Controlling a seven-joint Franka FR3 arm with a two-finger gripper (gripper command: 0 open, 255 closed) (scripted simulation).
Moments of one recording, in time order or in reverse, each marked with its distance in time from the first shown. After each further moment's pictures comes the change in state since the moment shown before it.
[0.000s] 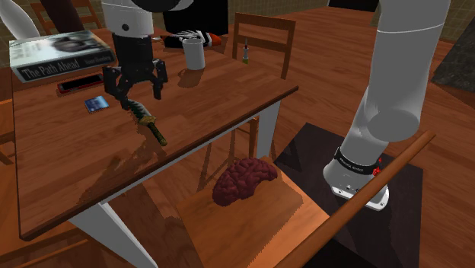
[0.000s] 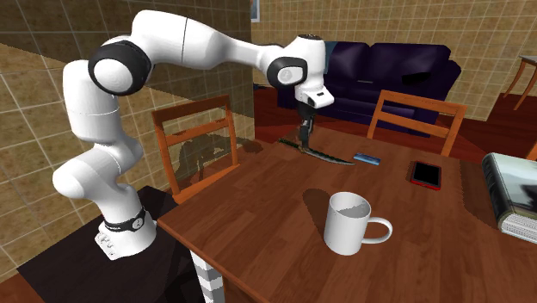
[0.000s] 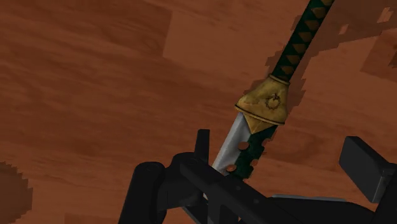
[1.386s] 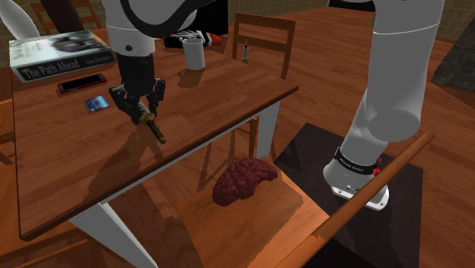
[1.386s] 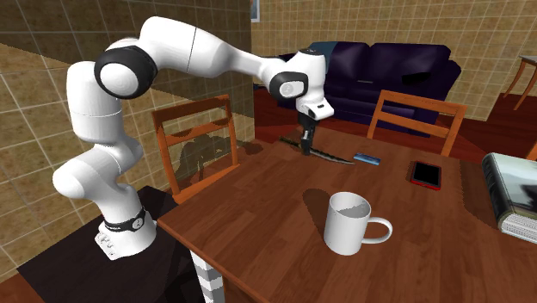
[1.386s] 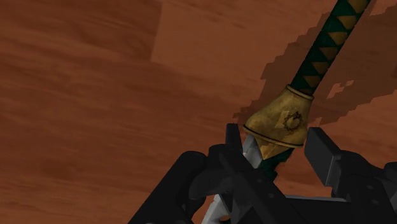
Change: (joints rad) arm 0.009 0.037 -0.004 -0.047 -0.016 0.083 0.008
